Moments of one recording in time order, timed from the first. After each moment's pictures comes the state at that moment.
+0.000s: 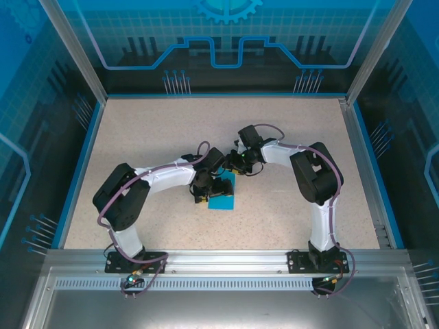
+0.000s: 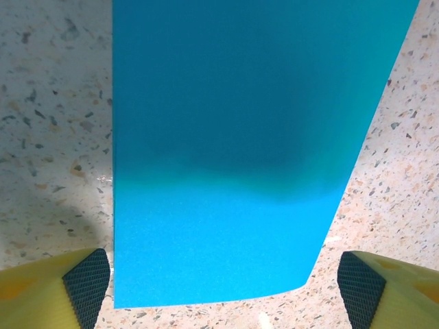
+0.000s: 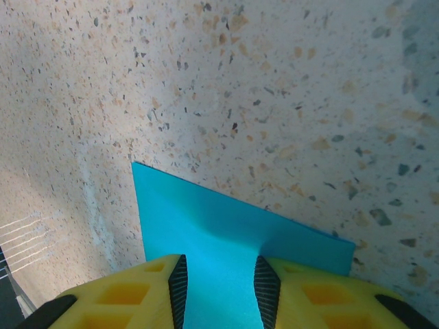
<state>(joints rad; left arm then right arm) -0.69 1.77 1.10 -0.66 0.24 -0.90 0.49 2.06 1.29 -0.34 -0.48 0.72</state>
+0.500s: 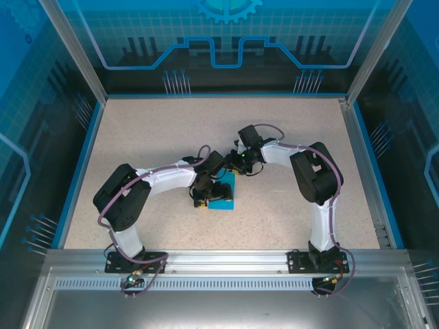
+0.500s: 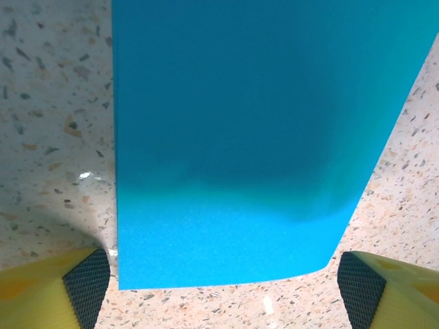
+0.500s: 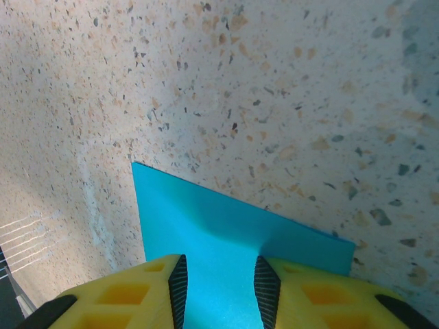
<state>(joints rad) -0.70 1.77 1.08 -0.68 0.26 -0.90 0.49 2.06 1.29 -0.35 -0.48 0.72</state>
